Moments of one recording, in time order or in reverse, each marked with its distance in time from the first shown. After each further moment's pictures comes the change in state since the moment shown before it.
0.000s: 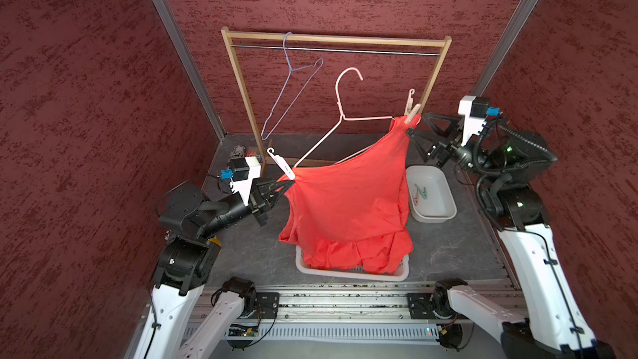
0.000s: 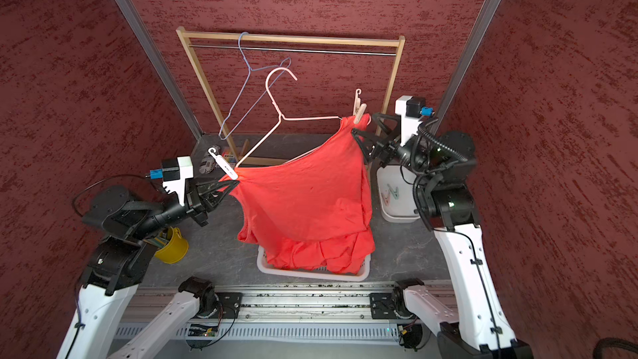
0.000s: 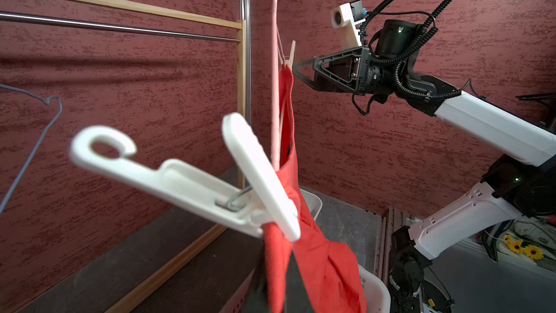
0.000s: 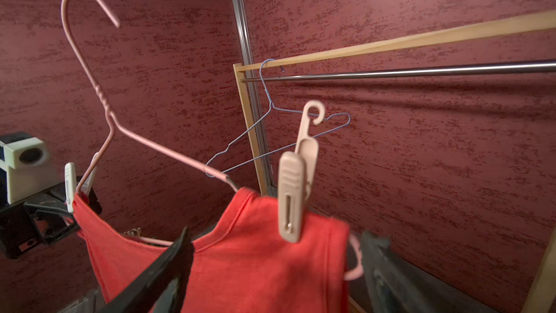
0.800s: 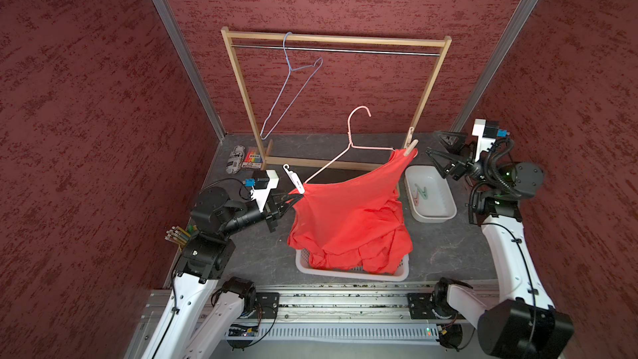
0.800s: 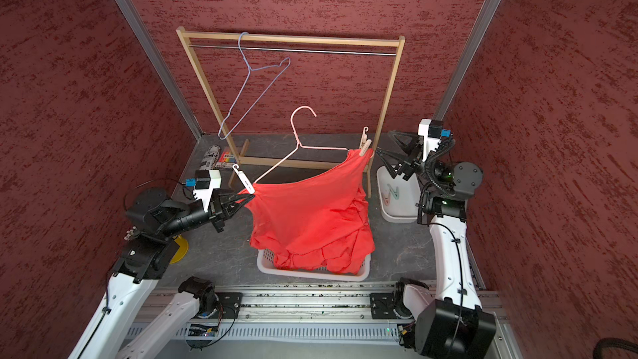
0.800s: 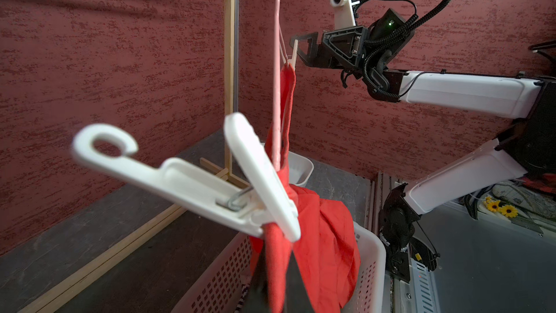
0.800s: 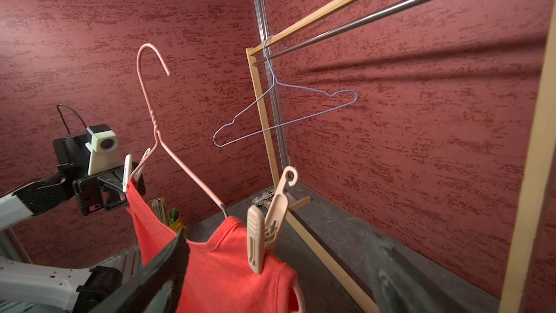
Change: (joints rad) left arm -0.010 -0.047 -0.266 0.081 0.074 0.059; right arm -0.328 0.003 -0.467 0.851 -0.440 0.408
